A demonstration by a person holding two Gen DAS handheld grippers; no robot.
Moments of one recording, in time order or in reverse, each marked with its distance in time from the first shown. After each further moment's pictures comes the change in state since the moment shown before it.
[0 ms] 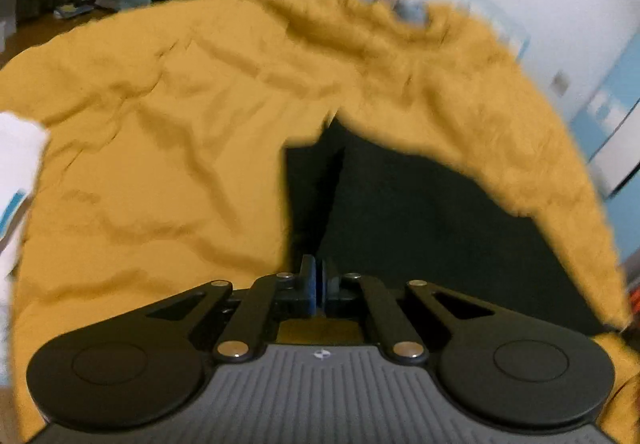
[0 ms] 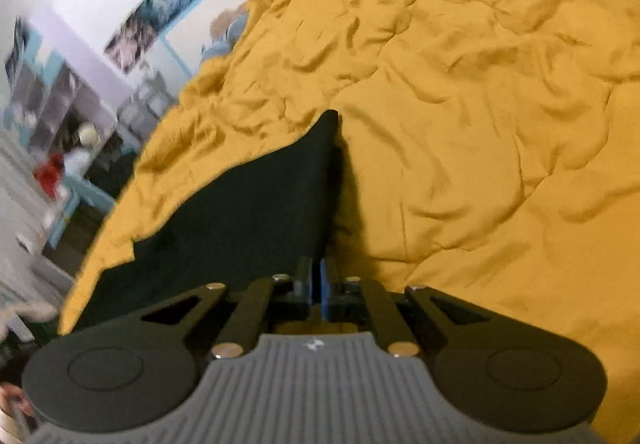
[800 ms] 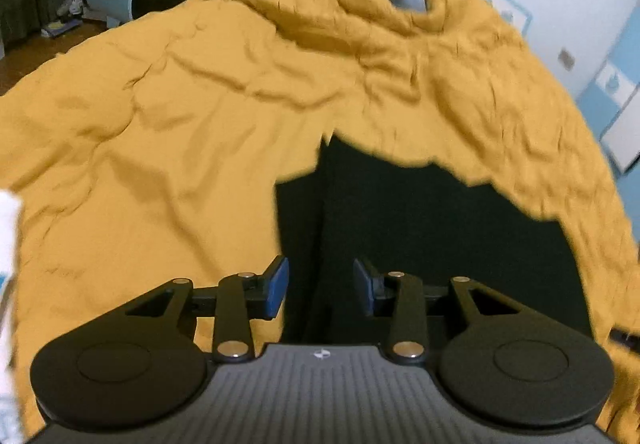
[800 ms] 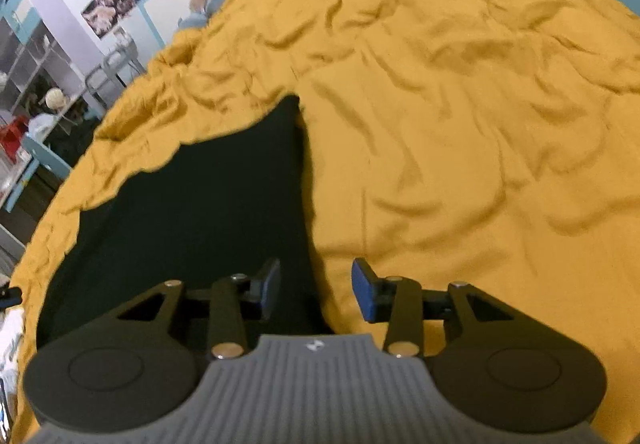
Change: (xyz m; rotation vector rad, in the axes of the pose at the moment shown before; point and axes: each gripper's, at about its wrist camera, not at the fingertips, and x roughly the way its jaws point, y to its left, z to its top) left arm 0.045 -0.016 0.071 0.036 -0.012 -0.006; right arm 0.036 -0.011 0.012 -0.043 -0.022 -0.067
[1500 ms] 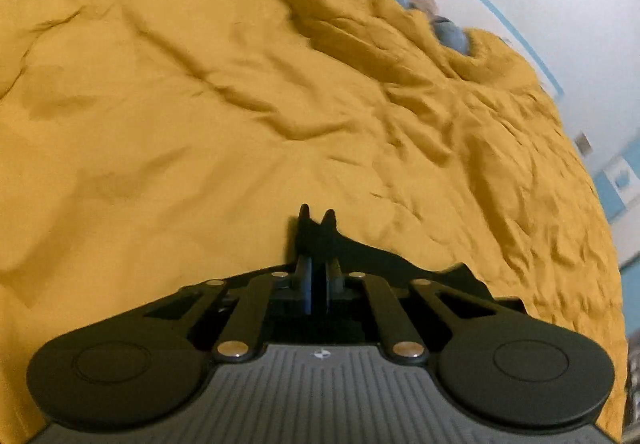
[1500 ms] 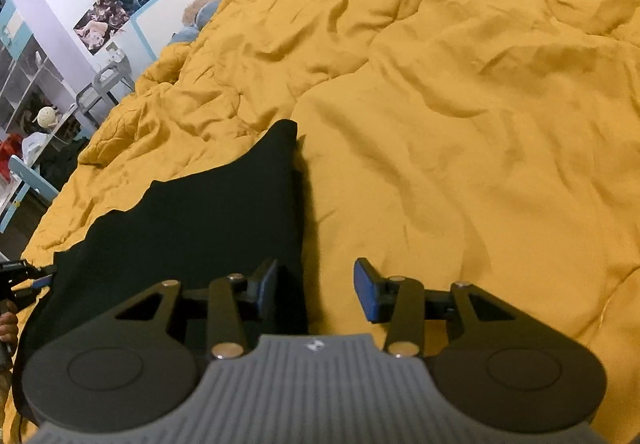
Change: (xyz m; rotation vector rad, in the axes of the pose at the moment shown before) left arm 0.151 0.011 0.050 -0.202 -0.071 -0.073; right arm 0.089 0.002 0.033 0.015 -0.038 -0.008
